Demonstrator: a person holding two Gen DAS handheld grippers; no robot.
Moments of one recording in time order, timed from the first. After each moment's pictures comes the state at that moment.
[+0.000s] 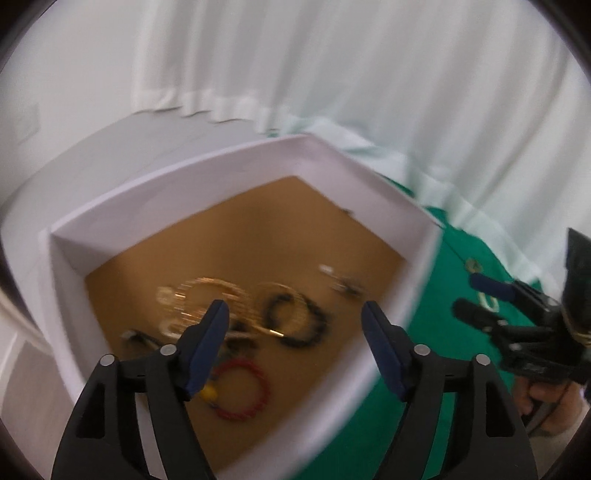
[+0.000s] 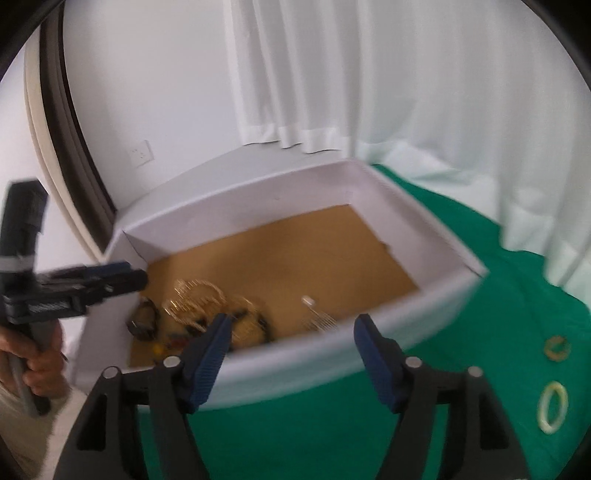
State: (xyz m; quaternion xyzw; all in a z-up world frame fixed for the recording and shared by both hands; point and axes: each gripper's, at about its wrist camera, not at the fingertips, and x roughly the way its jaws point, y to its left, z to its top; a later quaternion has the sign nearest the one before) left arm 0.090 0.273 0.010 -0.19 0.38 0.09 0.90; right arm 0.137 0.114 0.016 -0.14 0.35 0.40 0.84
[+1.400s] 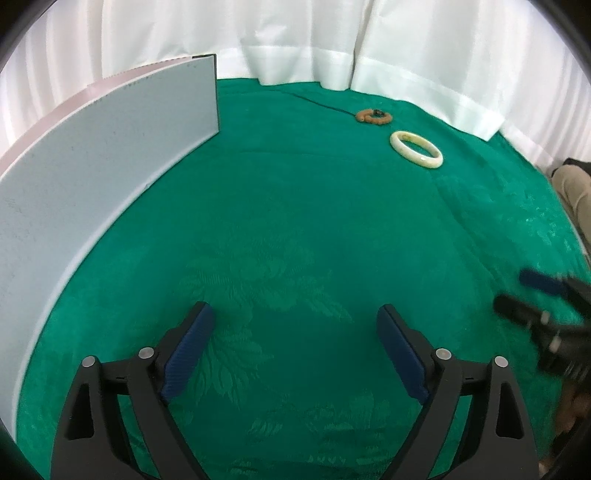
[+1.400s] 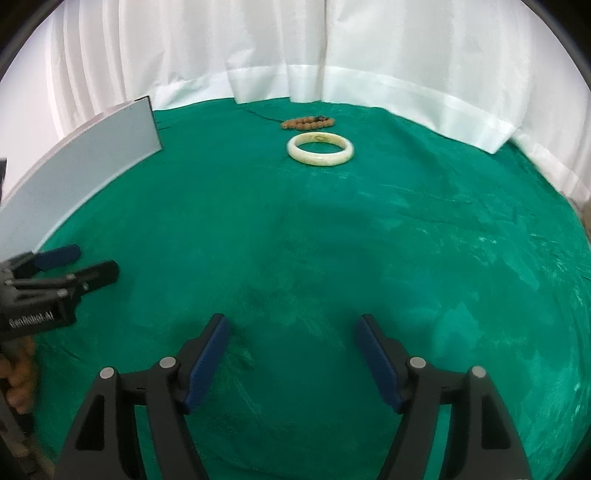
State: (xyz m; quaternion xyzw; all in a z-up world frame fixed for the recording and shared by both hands) left arm 0.163 0.018 -0.110 -0.05 0.44 -0.03 0.89; right arm 0.115 -0.166 -0.105 -0.05 0.43 0.13 0.89
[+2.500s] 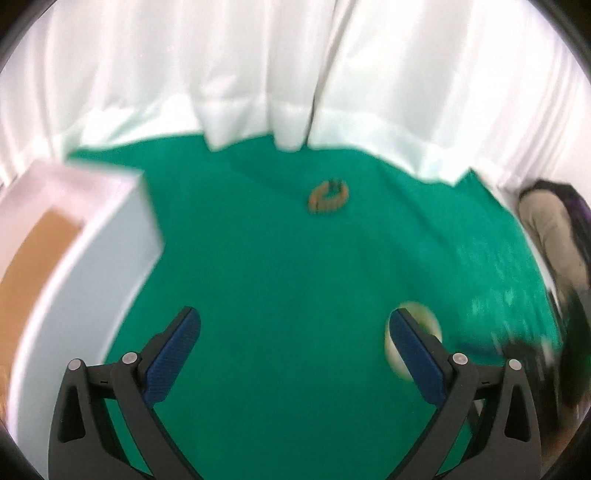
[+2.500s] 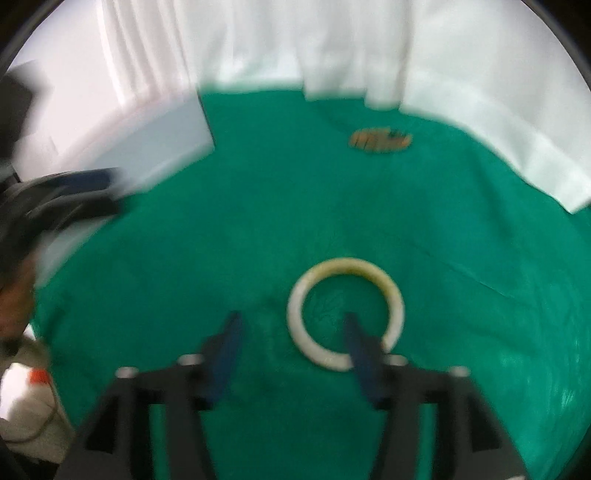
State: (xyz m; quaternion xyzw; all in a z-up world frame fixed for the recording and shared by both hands) left arm 0.299 -0.011 -0.013 -0.06 0.43 -0.10 0.89; right arm 0.138 -0.177 -0.067 -0.05 0.42 0.26 0.87
